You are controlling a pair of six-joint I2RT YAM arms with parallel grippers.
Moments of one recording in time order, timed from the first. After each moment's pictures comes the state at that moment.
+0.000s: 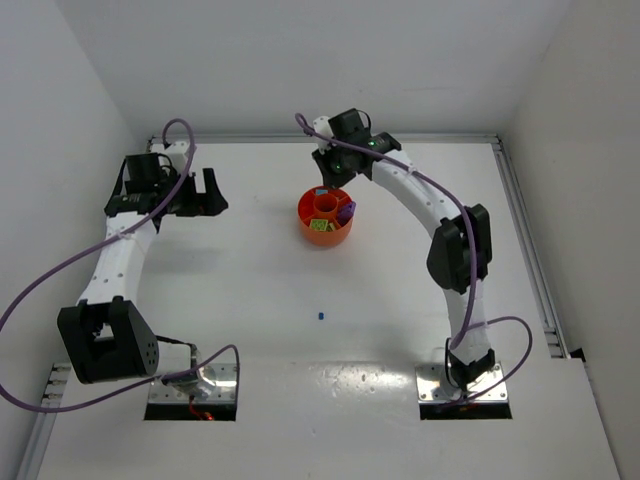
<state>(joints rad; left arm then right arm) 0.15 1.33 1.15 -0.52 0.45 0.02 0.53 2.12 1.99 -0.72 -0.10 -0.16</state>
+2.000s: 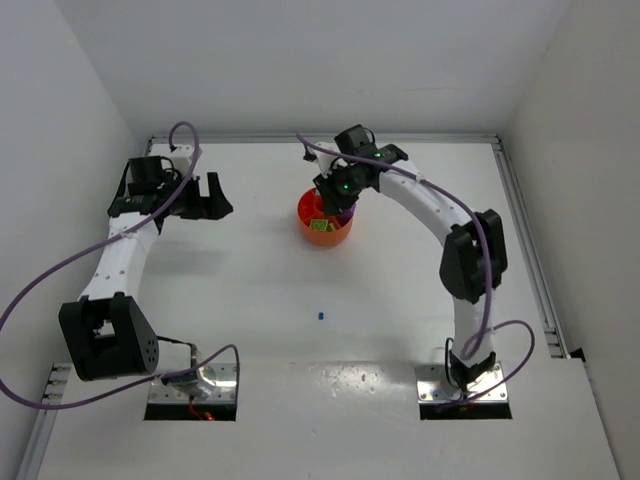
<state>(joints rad) 0.15 1.34 1.12 -0.50 0.52 0.05 0.53 2.04 1.82 -0.78 -0.33 -0.23</state>
